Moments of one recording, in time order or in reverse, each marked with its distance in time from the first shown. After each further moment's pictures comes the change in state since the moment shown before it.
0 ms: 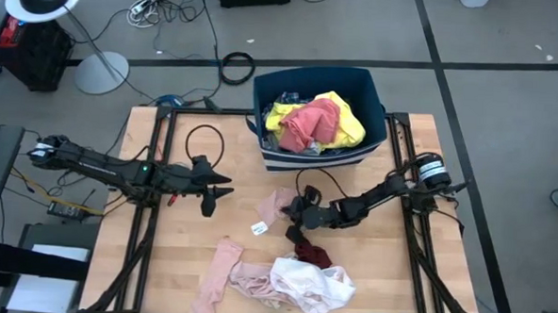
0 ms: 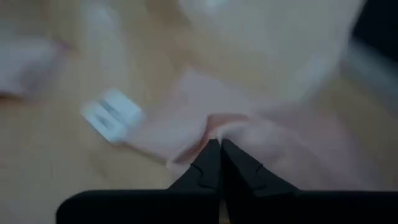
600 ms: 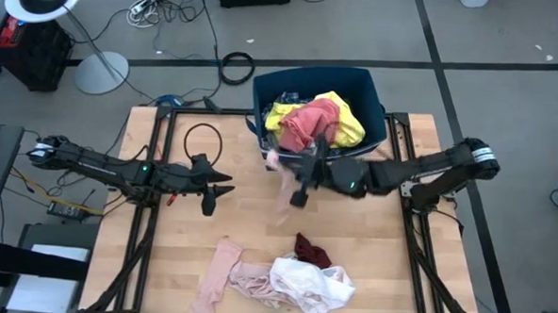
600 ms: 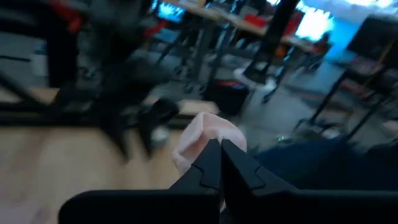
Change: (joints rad) left arm 0.002 0.001 0.000 0.041 -0.021 0.028; right arm -0.056 -0.452 0.419 -0.444 0.120 -0.581
